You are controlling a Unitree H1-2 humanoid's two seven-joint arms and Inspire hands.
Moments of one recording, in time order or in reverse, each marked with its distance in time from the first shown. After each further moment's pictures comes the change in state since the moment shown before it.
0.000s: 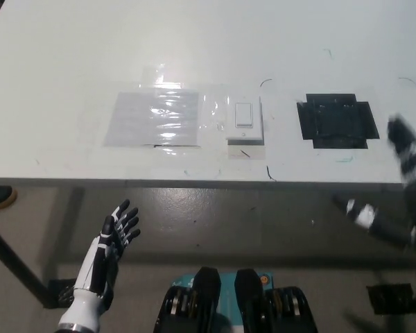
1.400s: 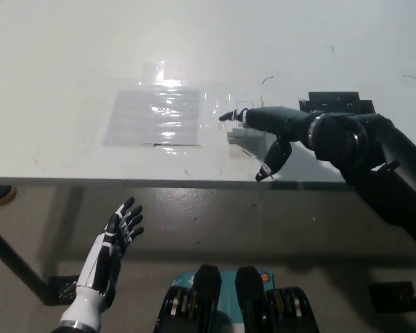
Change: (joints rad) left_arm -0.014 0.013 -0.017 -0.005 0.012 -0.001 -0.008; right_arm -0.746 -0.149 0.703 0.639 -0.404 0.397 0.511
